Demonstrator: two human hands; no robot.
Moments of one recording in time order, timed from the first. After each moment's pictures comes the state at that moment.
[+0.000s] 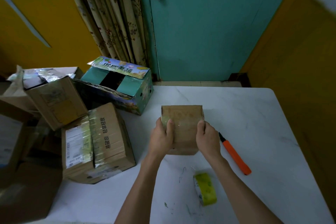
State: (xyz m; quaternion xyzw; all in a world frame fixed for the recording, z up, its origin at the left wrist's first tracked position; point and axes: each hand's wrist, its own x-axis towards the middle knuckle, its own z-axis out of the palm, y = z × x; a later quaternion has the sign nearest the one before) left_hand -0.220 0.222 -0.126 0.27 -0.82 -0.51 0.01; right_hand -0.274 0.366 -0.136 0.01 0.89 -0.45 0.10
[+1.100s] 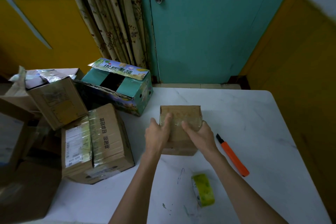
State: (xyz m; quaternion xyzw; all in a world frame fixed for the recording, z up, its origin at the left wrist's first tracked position) left_hand -0.234 0.220 -0.122 0.37 -0.80 -0.47 0.00; right_hand -0.284 0.364 -0.137 0.05 0.82 -0.53 0.22
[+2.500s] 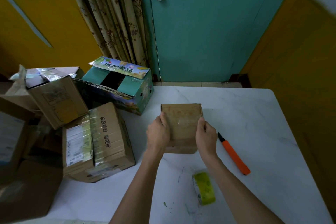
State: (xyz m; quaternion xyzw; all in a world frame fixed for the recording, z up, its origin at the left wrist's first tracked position) left_hand -0.238 0.222 -0.119 0.36 -0.84 -0.41 0.01; right_hand -0.271 0.357 -0.140 0.09 0.79 -0.60 0.08
